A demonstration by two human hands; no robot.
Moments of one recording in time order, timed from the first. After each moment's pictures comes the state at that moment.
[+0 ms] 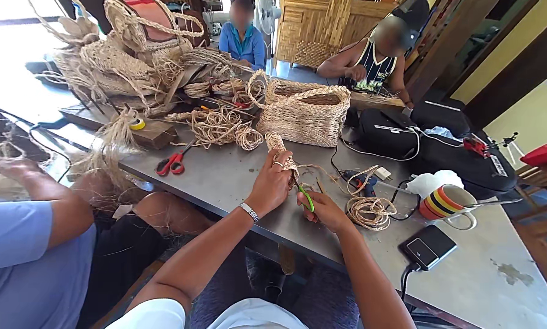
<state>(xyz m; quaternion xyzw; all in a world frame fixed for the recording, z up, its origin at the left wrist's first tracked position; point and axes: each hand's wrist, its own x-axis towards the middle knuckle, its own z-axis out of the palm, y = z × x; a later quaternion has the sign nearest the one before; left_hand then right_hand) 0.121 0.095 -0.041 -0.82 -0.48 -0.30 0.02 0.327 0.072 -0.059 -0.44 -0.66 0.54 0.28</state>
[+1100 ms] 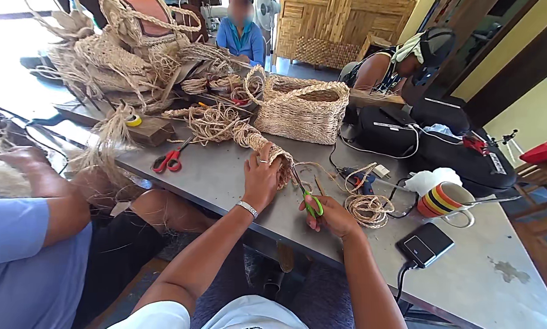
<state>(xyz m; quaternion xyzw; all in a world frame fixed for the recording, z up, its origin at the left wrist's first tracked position) 0.119 0.107 -0.067 -0.74 -0.61 -0.29 0.08 0.350 0.053 -0.056 -0.40 -0.60 0.63 0.29</state>
